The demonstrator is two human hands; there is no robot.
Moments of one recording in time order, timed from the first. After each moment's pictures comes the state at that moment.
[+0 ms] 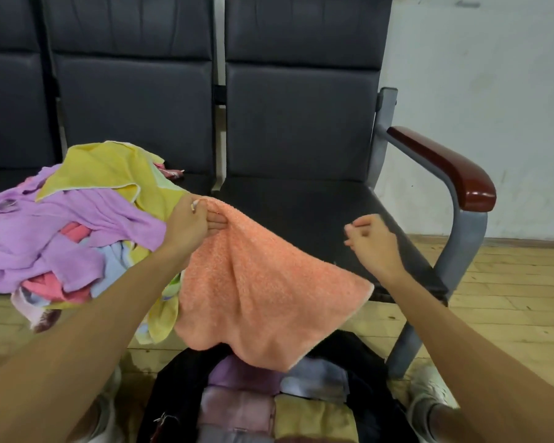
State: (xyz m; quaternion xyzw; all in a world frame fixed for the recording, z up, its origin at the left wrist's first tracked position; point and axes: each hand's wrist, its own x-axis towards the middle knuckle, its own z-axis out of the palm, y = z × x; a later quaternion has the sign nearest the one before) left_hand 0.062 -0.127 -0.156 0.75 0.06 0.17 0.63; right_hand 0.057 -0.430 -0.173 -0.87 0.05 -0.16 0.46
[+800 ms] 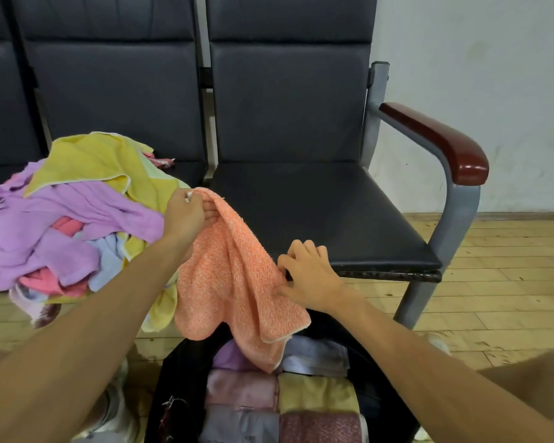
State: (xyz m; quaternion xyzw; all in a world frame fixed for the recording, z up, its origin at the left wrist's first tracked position) left_hand 0.058 -0.143 -0.157 0.71 0.11 0.17 0.67; right_hand 0.019 -0.362 -0.228 -0.96 -0.26 -0.09 0.07
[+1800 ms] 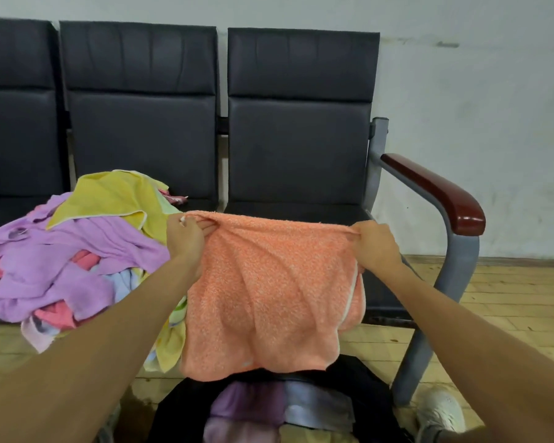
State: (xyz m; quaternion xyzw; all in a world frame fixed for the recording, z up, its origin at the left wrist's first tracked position) left_hand 0.077 -0.129 -0.137 0.59 0.15 0.24 0.75; right_hand 0.080 -0.423 -0.127 -0.96 0.03 -0.19 0.20
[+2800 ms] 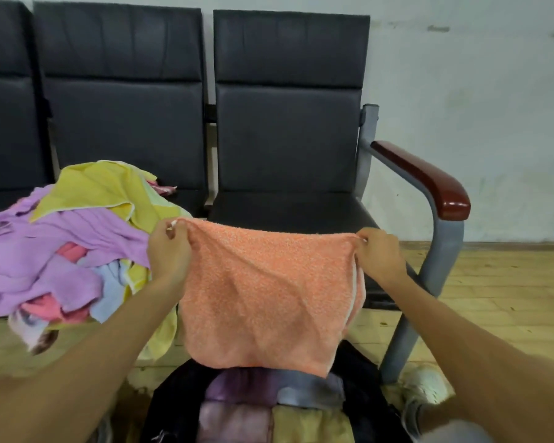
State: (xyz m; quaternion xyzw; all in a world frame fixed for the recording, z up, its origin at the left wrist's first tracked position) left_hand 0.039 -0.128 -0.156 0.72 0.16 0.30 0.60; right_hand 0.050 -0.446 -0.153 -0.94 0.08 -0.19 0.26
